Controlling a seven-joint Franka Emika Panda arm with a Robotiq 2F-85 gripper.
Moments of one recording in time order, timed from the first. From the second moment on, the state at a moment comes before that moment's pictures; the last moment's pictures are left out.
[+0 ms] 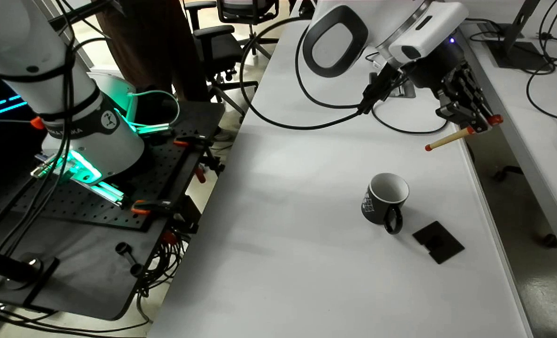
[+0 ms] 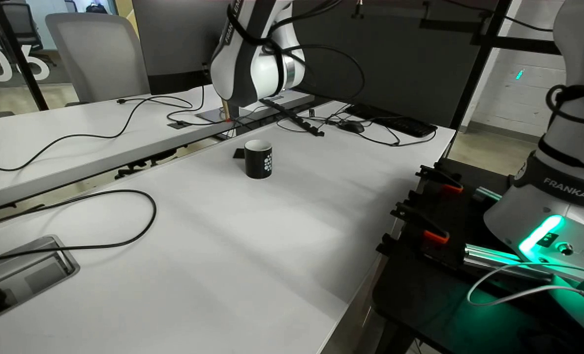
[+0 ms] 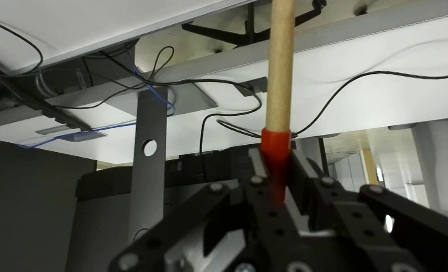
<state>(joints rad) 0.82 0.83 -0.68 -1.98 0.59 3.45 0.28</state>
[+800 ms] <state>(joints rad) 0.85 0.83 -0.71 -2.09 0.70 3.45 0.28</state>
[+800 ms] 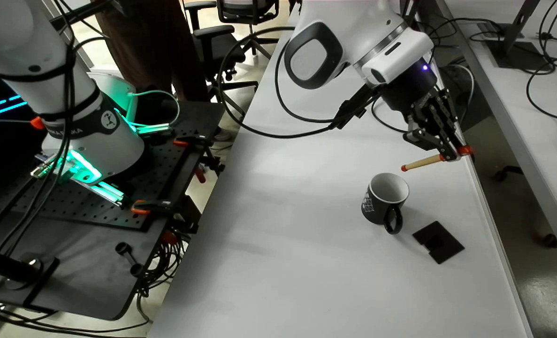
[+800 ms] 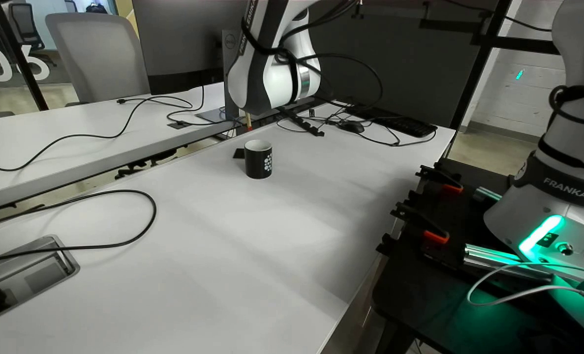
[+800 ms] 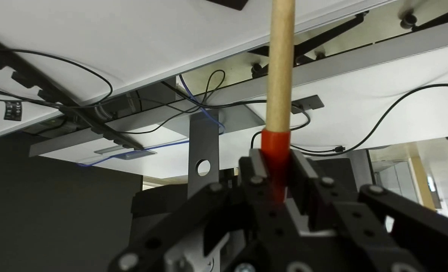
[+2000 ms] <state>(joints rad) 0.85 0.86 -0.71 -2.13 0.73 3.44 0.30</state>
